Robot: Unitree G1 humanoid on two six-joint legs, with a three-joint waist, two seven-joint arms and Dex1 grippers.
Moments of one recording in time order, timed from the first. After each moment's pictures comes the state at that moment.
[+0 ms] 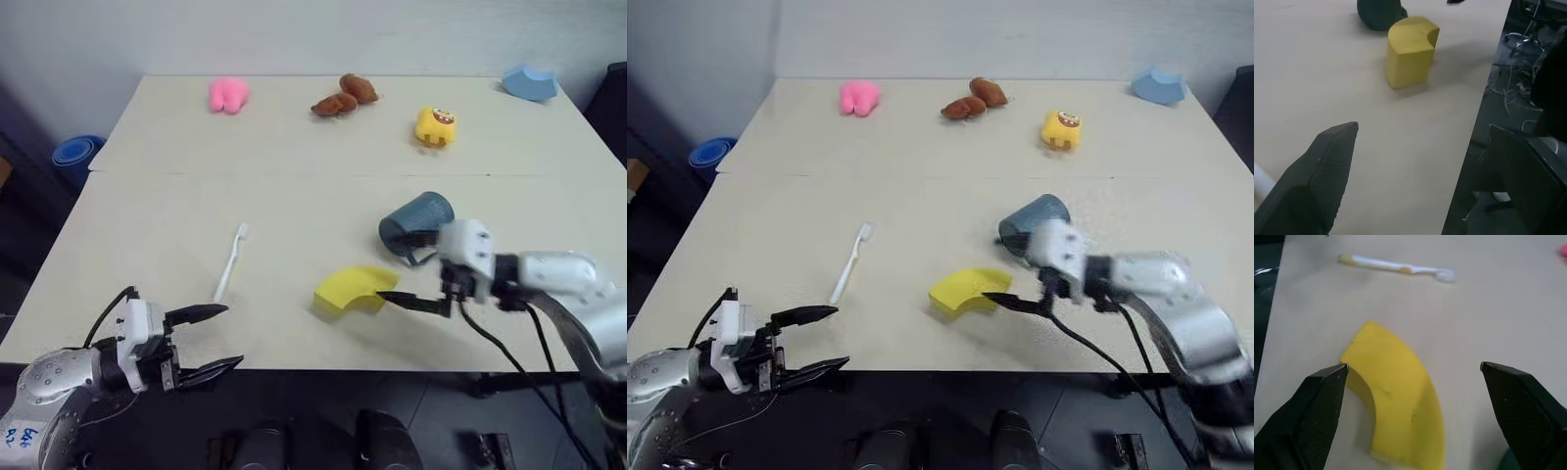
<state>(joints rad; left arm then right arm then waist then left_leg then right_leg) 0.24 0.73 0.25 -0.39 -0.60 0.21 -1.06 -0.52 -0.87 0.22 -0.33 0.37 0.48 1.09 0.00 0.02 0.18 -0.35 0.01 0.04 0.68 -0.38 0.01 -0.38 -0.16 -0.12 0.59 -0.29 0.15</state>
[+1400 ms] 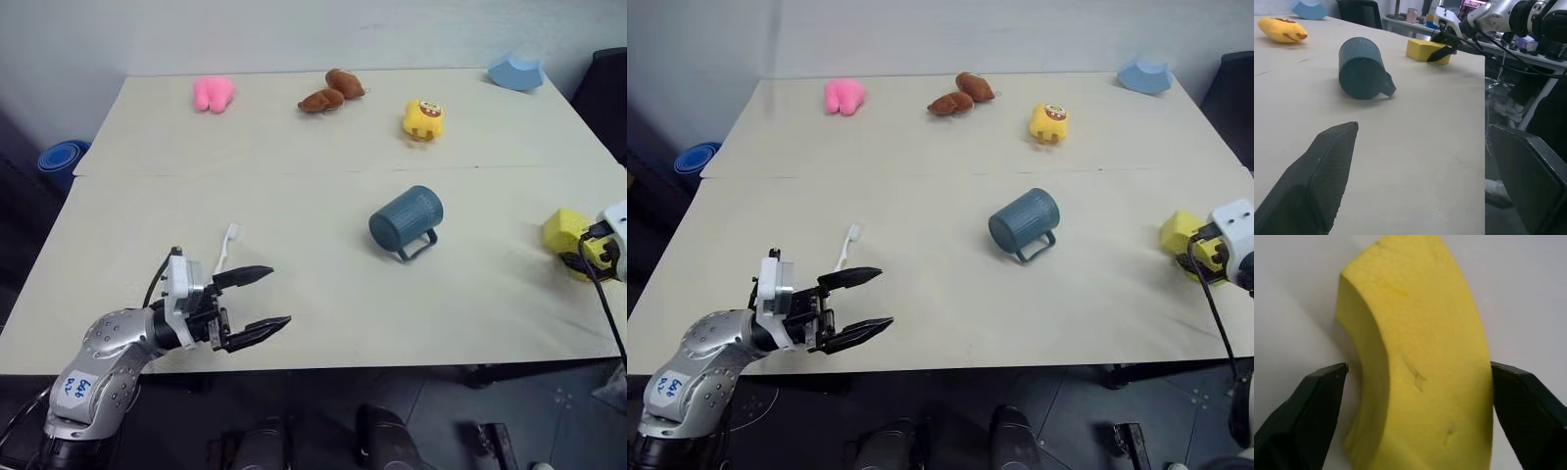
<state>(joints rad) -0.02 0.61 0.14 -0.41 -0.68 0.35 -0.93 -0.72 -1.06 -0.08 1.05 -0.01 0.09 0.81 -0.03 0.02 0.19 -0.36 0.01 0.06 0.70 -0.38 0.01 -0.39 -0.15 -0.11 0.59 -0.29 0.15</state>
